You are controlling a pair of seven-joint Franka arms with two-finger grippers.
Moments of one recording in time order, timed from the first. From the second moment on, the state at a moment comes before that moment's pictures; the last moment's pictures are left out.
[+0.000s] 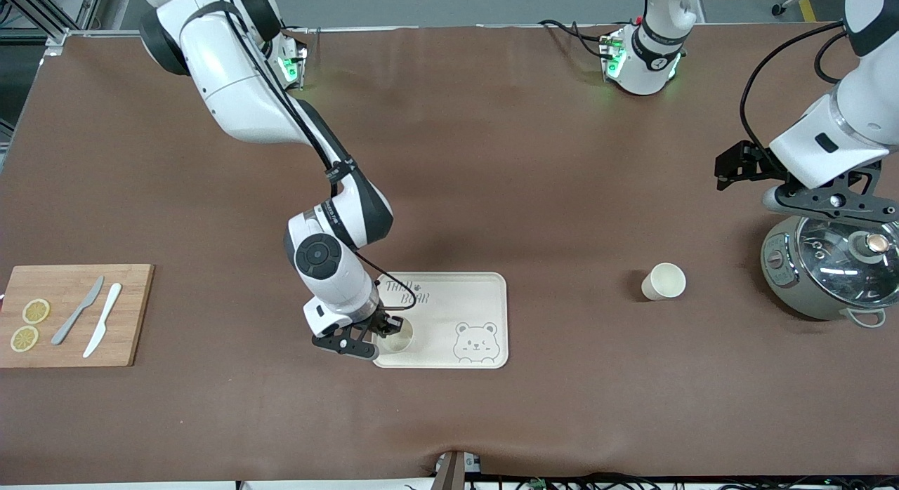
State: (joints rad) left arm -0.14 0.16 -0.03 -1.38 0.04 1.47 0.06; right arm 0.46 0.92 0.02 -1.20 0.00 2.33 0.71
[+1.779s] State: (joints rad) left arm -0.14 0.16 -0.03 -1.38 0.04 1.47 0.06; right arm -0.05 0.37 0.00 -1.58 0.00 1.91 -0.19
